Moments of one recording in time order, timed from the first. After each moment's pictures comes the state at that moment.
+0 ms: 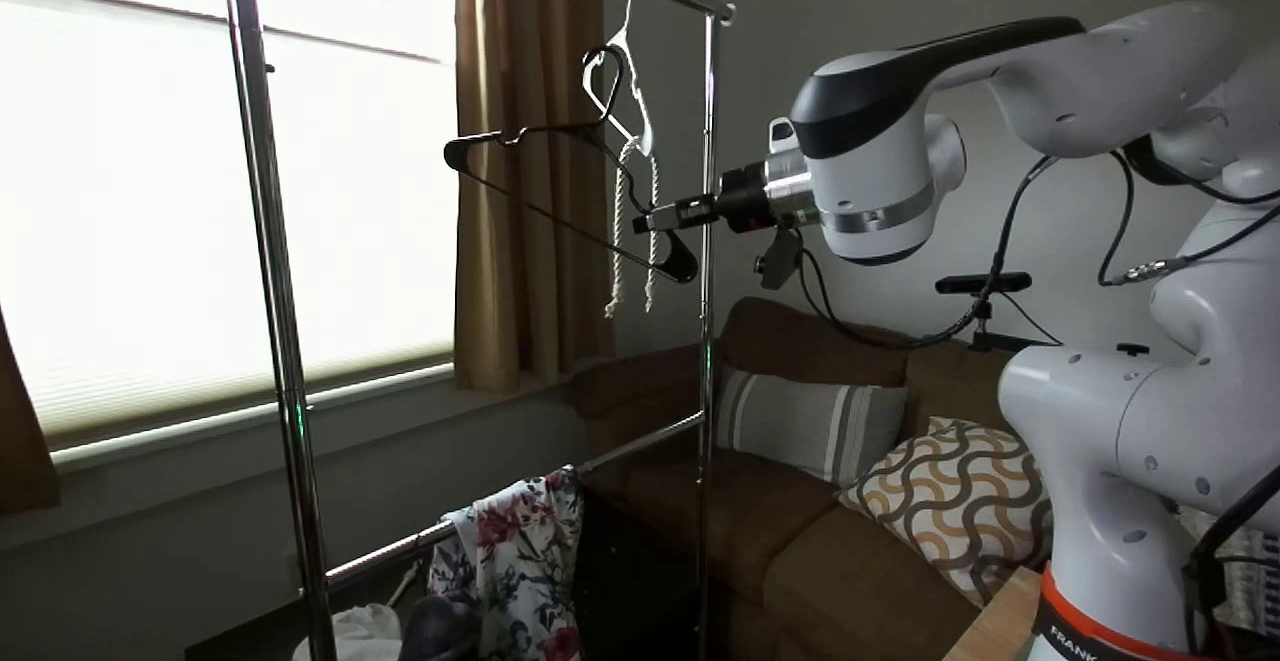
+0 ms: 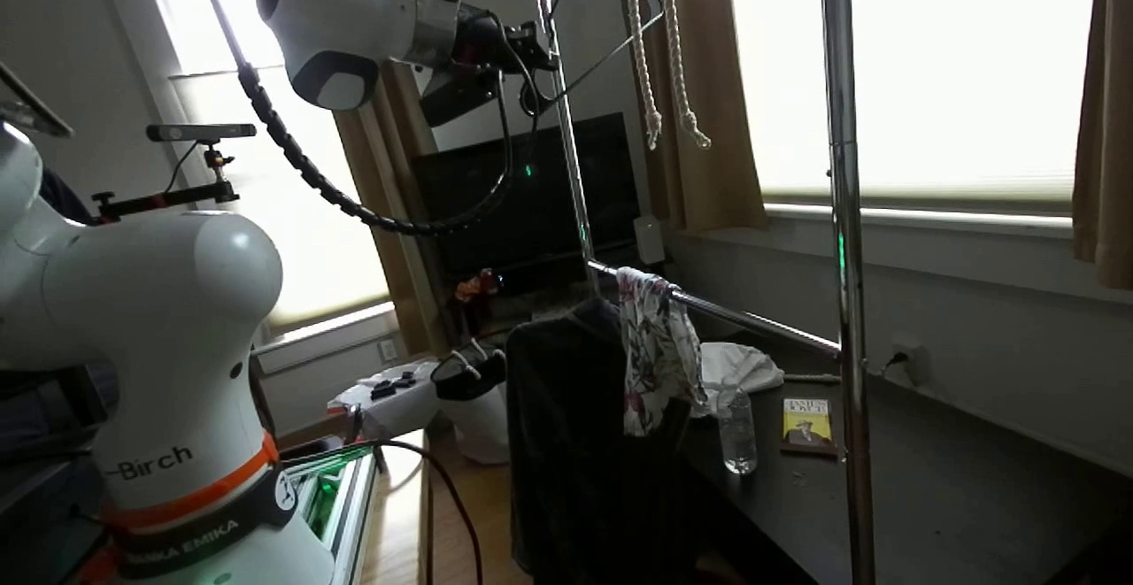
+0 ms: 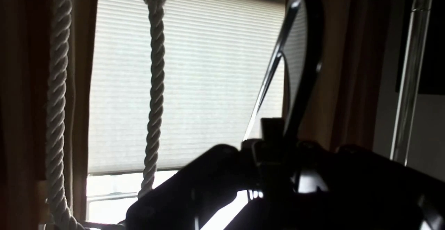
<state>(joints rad) 1.29 -0.74 -0.42 -2.71 1.03 3.77 -1.21</state>
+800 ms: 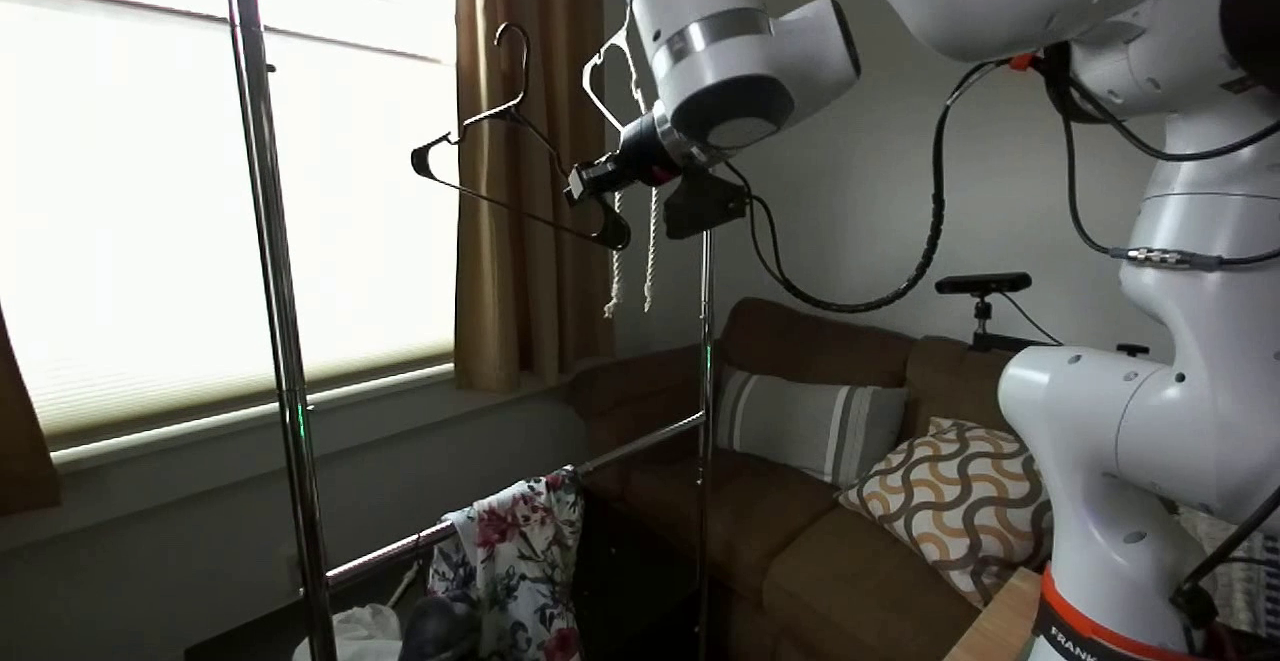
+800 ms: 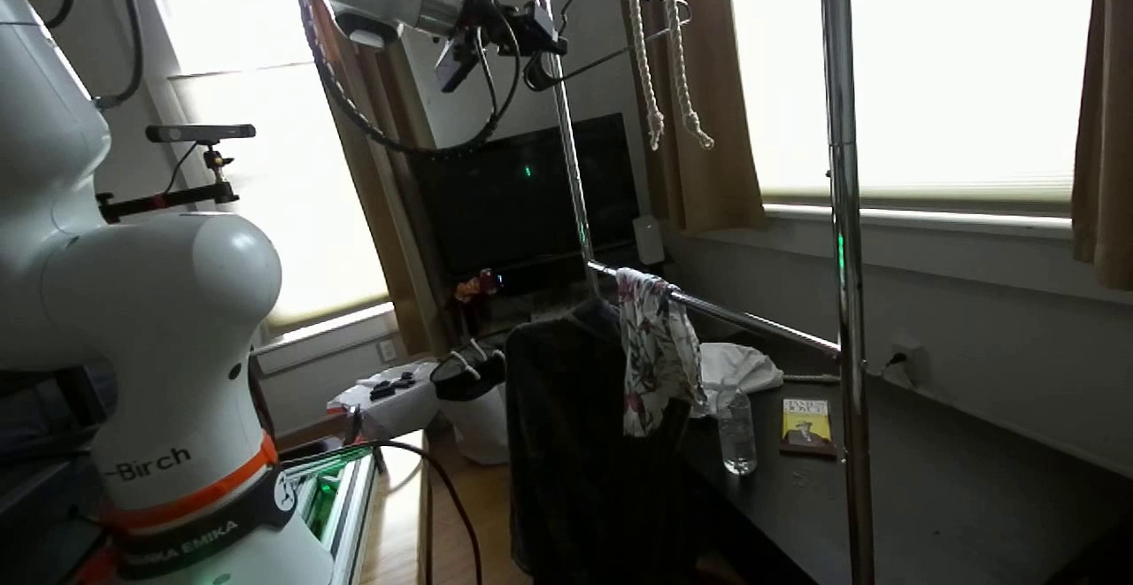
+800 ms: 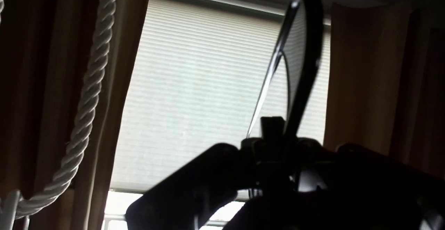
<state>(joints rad) 1.28 -0.25 -0.31 -2.07 1.74 3.87 -1.74</state>
